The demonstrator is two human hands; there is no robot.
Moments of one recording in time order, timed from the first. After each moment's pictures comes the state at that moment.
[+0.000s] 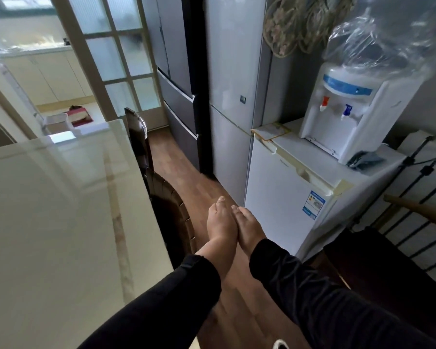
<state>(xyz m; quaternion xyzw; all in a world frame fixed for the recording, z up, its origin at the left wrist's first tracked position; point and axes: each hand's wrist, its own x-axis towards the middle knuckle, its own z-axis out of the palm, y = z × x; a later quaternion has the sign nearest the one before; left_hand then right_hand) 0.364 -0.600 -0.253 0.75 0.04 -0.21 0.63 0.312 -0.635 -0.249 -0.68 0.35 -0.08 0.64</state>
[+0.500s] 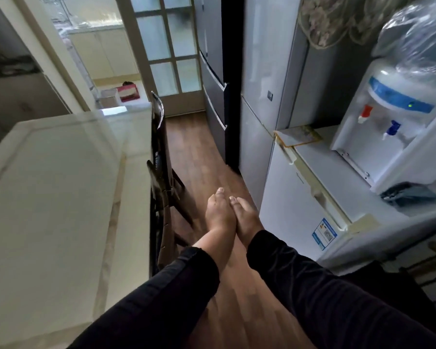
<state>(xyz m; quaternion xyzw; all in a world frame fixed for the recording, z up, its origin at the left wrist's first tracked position) 0.387 -0.716 -0.234 0.71 0.18 -0.13 0.67 0.358 -0.769 -0.251 -0.68 0.25 0.01 0.69</state>
